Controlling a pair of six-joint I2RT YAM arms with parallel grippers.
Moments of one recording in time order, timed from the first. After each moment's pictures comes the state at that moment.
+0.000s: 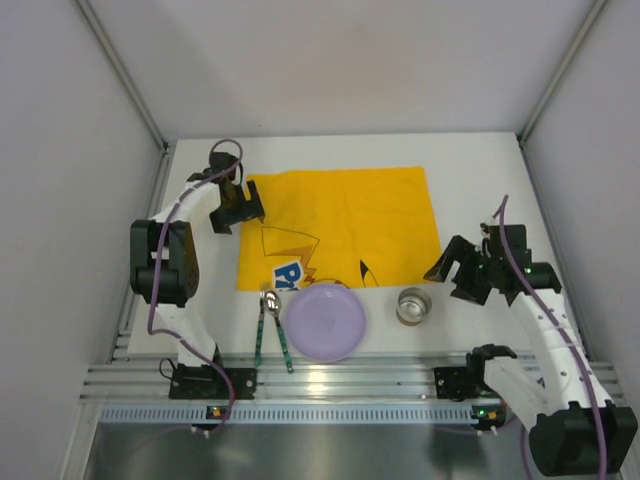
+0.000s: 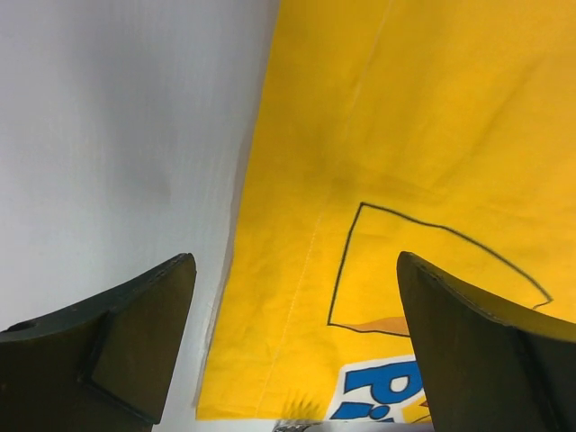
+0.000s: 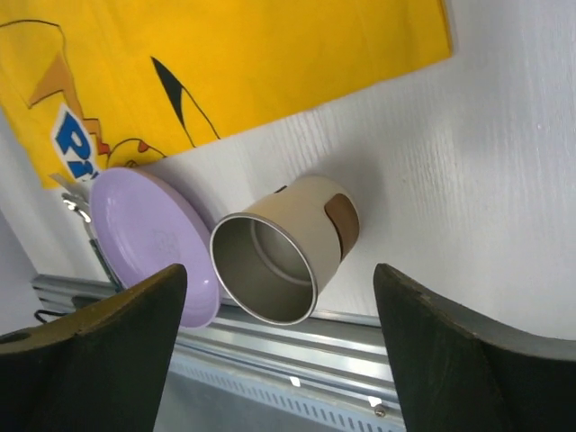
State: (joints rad) left arm -0.08 1.87 1.36 -0.64 0.00 -0.41; right arm 0.02 0.85 0.74 -0.86 -0.35 0.57
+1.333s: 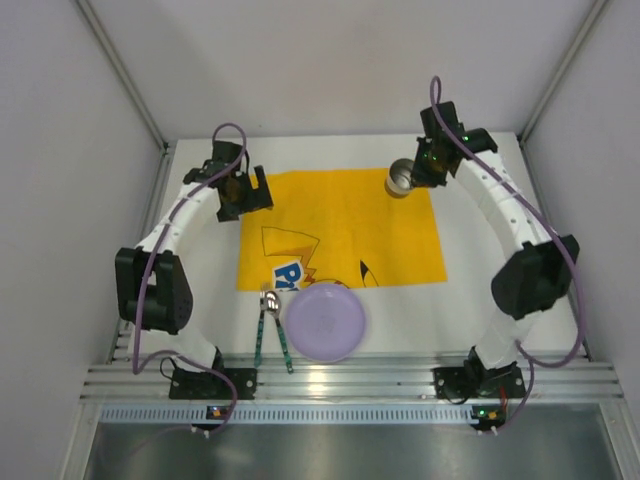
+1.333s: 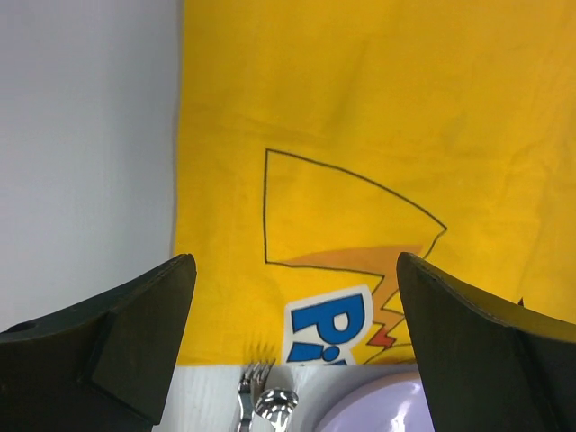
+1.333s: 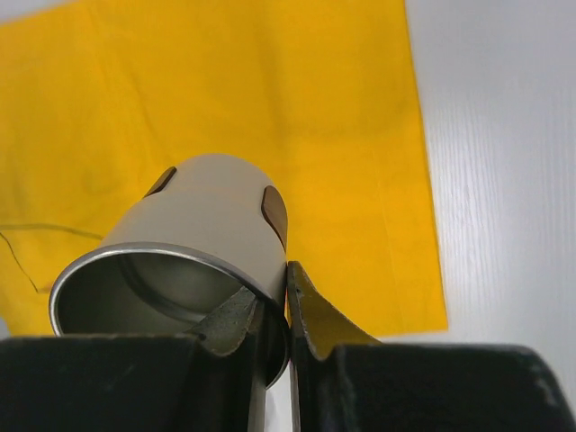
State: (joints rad) left arm -0.16 1.68 1.43 -0.72 -0.02 -0.43; right arm 0.32 1.71 1.75 -1.00 0.12 0.51
